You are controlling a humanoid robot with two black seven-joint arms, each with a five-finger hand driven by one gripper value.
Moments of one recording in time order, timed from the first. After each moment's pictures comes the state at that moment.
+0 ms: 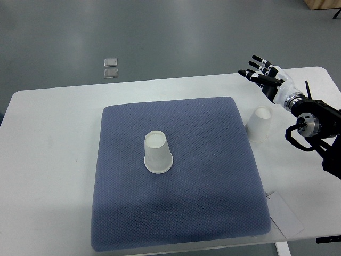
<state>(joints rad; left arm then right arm) -0.01 0.00 -0.05 -0.17 0.05 0.10 -0.05 0.74 -0.32 0.71 0.73 -0.24 0.04 0.18</state>
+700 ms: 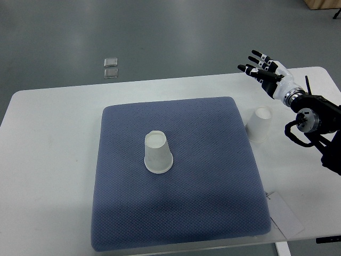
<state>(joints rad) -0.01 0.00 -0.05 -0.16 0.05 0.10 -0.05 0.77 -0.32 0.72 0.72 -0.24 0.04 0.18</state>
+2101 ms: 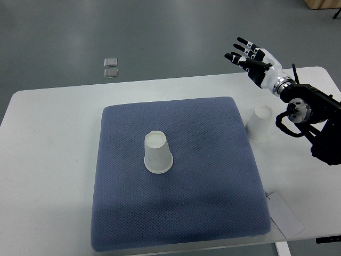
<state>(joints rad) -0.01 0.00 -0.05 -0.16 0.05 0.10 -0.05 0.84 -0.27 0.71 0.67 -0.25 0.13 0.19</state>
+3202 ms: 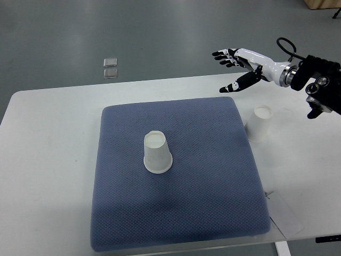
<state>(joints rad) -0.01 0.00 -0.05 -0.16 0.05 0.10 -0.05 0.98 -0.52 0.46 0.93 -1.03 0.23 0.21</state>
